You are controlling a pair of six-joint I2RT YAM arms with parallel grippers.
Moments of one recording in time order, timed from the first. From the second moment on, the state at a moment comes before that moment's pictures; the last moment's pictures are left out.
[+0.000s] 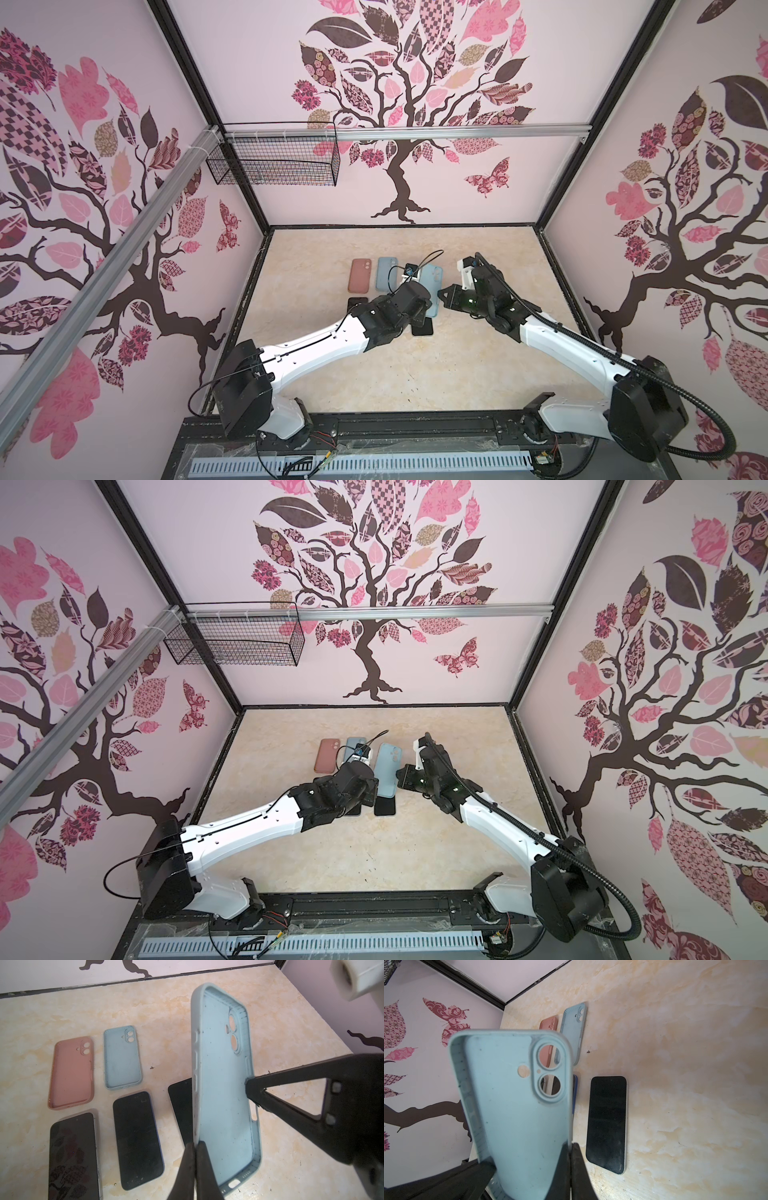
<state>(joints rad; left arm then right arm) -0.98 1.47 1.13 -0.38 -0.40 -0.48 0.52 1.27 0.81 -0.13 -0.20 0.70</state>
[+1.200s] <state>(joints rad) -0.59 1.55 1.01 -0.09 0.13 -0.67 0.51 1.74 1.33 -0.56 0.15 0.56</state>
